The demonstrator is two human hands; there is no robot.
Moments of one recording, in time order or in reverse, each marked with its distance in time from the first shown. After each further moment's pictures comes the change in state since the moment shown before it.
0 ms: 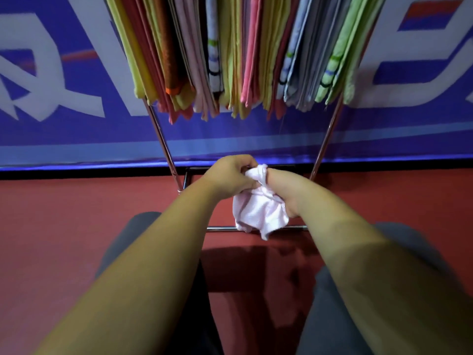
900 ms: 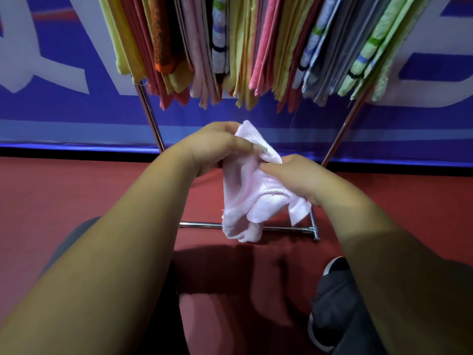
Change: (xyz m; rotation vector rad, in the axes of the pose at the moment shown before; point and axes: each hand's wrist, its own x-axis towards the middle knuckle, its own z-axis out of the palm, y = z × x) left_hand 0.044 -0.004 -0.047 -0.535 -0.109 -0.180; right_hand 0.040 -0.020 -0.041 -0.518 0.264 -0.266
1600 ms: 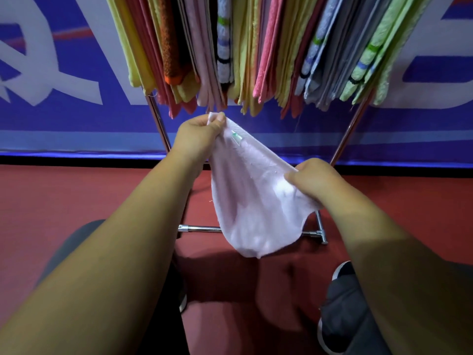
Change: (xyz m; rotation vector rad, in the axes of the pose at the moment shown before) left_hand 0.001 -0.007 -0.021 -0.193 0.523 0.141; right_hand 0.019 0.023 -0.015 -0.359 0.188 0.072
